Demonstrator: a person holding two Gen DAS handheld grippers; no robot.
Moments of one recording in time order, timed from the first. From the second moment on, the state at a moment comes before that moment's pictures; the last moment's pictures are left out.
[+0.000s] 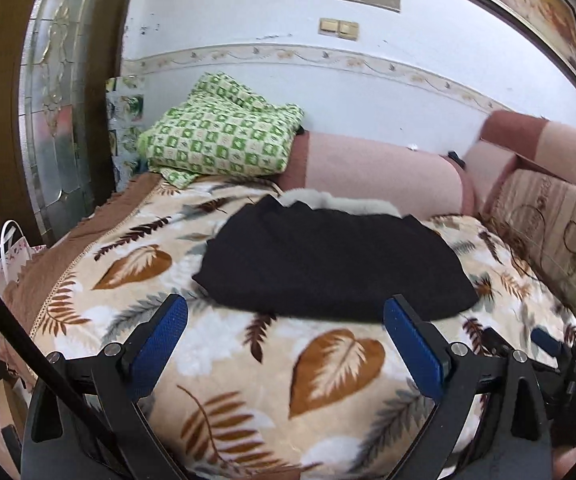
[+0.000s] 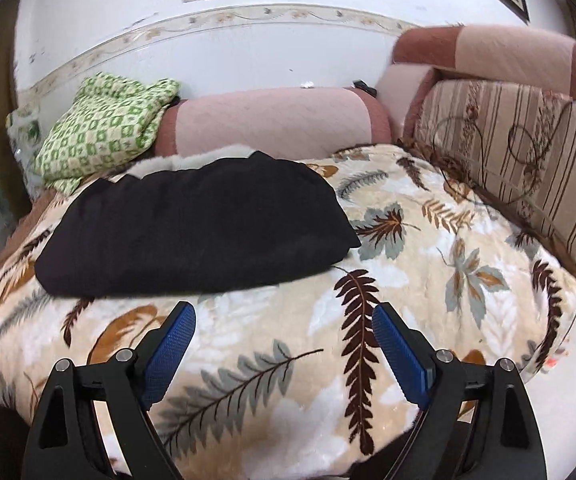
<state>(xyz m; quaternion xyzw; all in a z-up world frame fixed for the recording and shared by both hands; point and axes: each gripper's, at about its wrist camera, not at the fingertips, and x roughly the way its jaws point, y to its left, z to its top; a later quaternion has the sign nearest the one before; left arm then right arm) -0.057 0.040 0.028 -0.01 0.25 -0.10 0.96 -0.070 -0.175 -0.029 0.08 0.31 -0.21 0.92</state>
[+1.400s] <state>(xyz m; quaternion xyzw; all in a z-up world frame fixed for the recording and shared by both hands) -0.022 0.022 -0.031 0.05 0.35 -0.07 0.93 -0.056 -0.159 -0.056 0.03 0.34 -0.22 0.91</state>
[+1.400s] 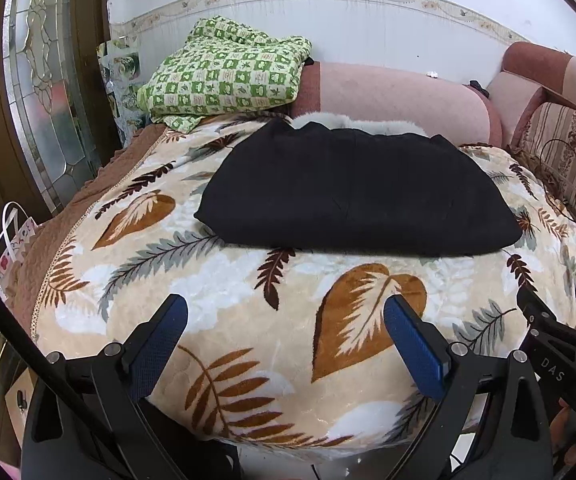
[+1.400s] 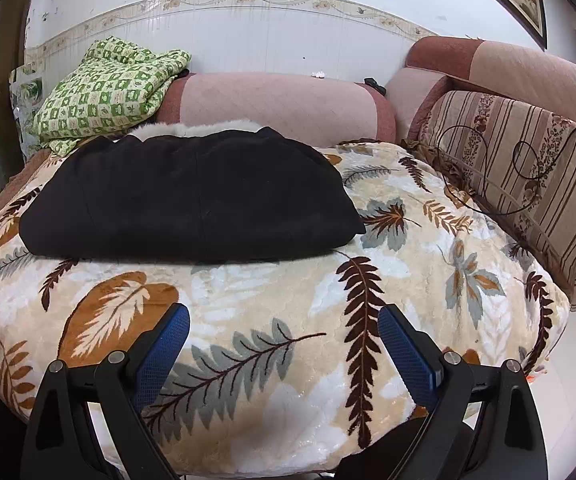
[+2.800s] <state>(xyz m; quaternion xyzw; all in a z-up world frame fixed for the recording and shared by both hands) 0.003 0.027 -0.071 0.03 0.41 -0.06 0.91 -0.043 -0.149 -0.073 0.01 0.36 -0.21 0.91</state>
